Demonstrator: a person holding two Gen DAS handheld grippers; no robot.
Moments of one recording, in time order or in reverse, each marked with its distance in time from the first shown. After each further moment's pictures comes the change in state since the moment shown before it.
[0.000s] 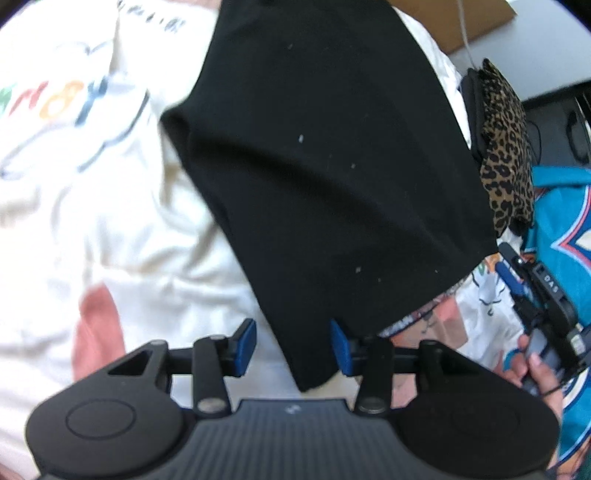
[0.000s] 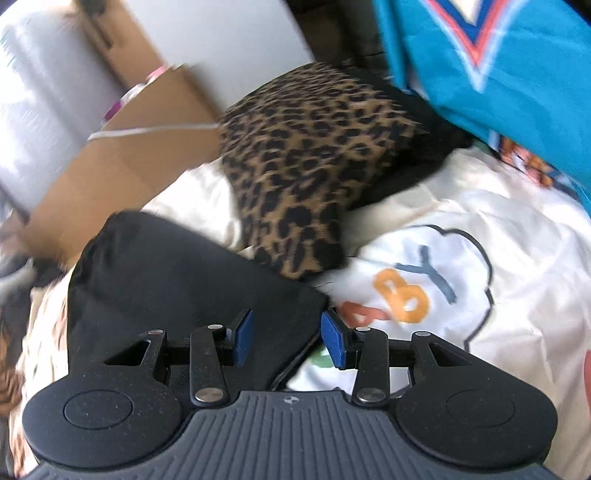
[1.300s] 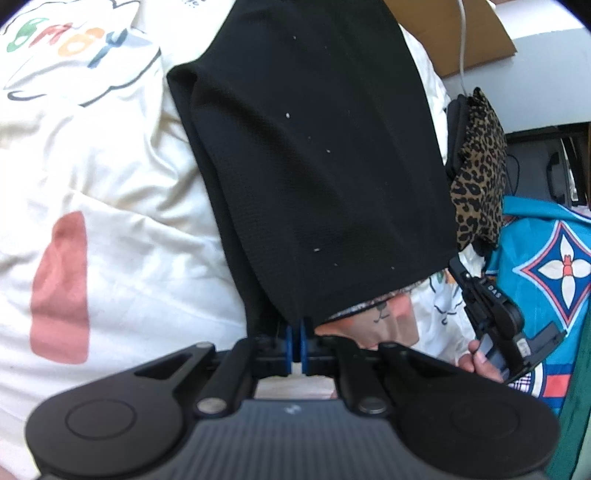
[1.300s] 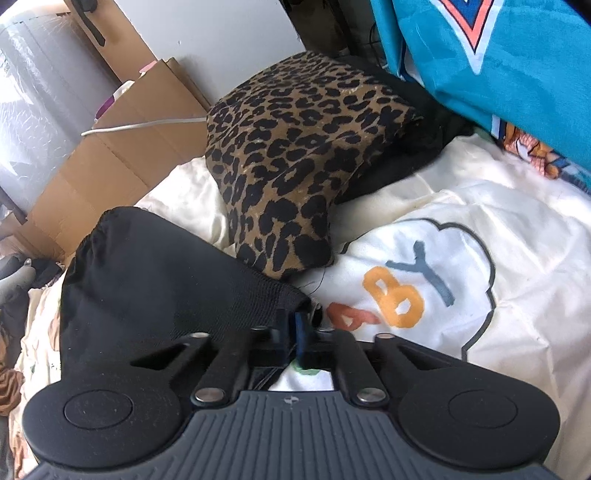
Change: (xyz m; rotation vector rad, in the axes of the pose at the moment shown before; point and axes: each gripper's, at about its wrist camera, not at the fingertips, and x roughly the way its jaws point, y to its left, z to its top) left arm -0.014 -0.010 0.002 -0.124 -0.011 -0.130; right arm 0.015 -0.011 0.007 -0.037 0.037 0.021
